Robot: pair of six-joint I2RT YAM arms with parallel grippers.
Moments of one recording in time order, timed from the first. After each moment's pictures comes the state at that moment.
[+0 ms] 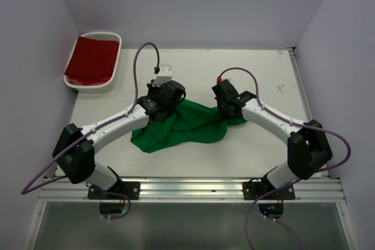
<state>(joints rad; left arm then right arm) -0.82 1.48 1.12 -0.41 -1.00 -0.34 0.60 1.53 1.09 -0.66 0.30 0.42</state>
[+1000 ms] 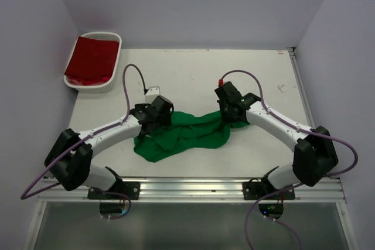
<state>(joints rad) -0.70 1.43 0.85 -0.48 -0.53 -0.71 0.61 1.45 1.07 -0.73 0.27 0.41</state>
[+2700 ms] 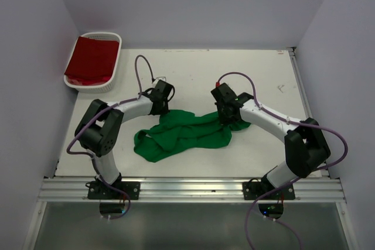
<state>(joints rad) -0.51 1.81 1.06 -0.29 -0.30 -0.54 0.61 1.55 1.07 -0.71 0.27 0.40</state>
